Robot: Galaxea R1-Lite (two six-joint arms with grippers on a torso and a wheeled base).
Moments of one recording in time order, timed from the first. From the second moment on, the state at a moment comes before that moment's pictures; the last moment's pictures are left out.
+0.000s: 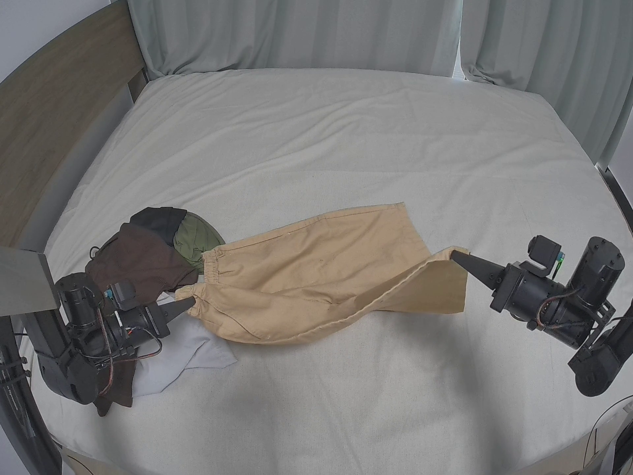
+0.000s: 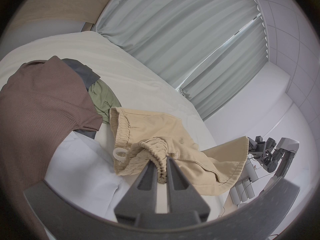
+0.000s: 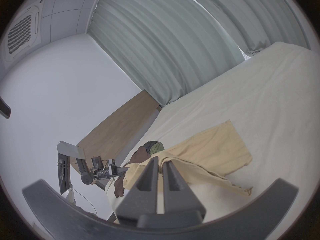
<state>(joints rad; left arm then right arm) 0.01 2.12 -0.33 -1.55 -0.66 -0.45 0.33 1.80 -0.32 -1.52 0.43 0.50</state>
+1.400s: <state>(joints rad) -0.03 2.11 -0.36 -1.55 -0.57 -0.59 0.25 1.93 -0.77 -1.21 0.44 0.50</state>
